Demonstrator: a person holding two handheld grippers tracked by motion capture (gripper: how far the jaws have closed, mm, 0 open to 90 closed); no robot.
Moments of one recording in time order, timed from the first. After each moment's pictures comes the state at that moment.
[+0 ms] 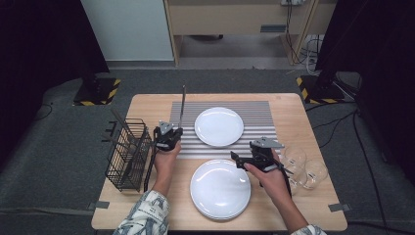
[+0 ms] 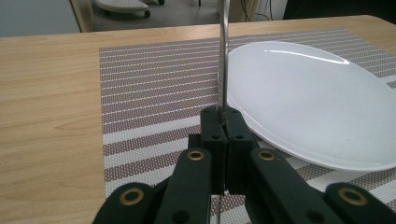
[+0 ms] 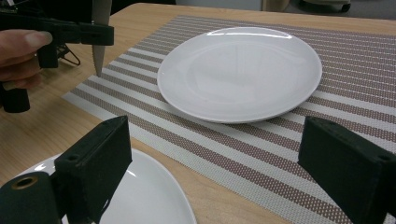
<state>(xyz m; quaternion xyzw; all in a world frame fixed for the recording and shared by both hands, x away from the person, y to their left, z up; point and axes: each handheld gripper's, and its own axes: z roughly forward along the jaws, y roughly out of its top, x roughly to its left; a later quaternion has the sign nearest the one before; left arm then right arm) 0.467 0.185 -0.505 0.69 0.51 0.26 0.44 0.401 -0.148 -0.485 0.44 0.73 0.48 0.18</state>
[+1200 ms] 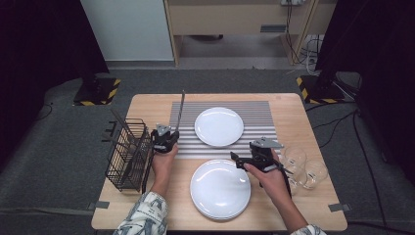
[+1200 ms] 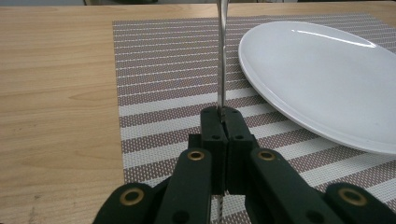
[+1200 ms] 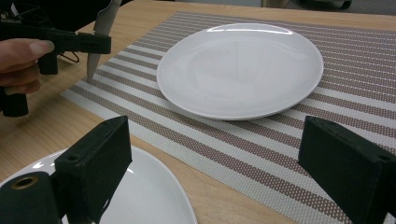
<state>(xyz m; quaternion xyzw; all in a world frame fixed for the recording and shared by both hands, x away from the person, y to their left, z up) 0.467 0.197 -0.518 0.69 0.53 0.25 0.42 0.401 -0.148 -0.487 0.45 0.73 0.48 0.18</state>
